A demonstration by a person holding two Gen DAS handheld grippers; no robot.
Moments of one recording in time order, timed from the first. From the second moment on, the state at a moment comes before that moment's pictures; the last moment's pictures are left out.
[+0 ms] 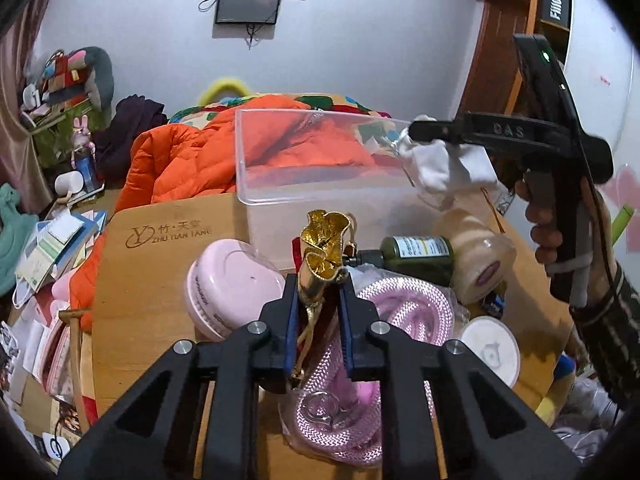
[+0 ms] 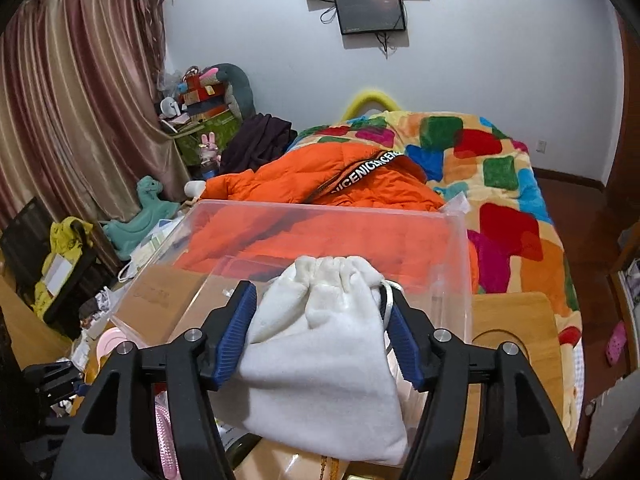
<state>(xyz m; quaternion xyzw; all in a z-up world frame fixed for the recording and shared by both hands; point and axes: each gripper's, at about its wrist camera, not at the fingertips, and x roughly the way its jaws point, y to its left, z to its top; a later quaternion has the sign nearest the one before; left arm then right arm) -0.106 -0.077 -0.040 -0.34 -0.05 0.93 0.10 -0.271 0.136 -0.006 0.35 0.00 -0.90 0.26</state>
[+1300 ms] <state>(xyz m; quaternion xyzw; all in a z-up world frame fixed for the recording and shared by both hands) -0.193 -0.052 0.001 -0.32 0.00 0.94 0.08 -0.187 0.210 -0.018 0.33 -0.02 -0.91 0.24</state>
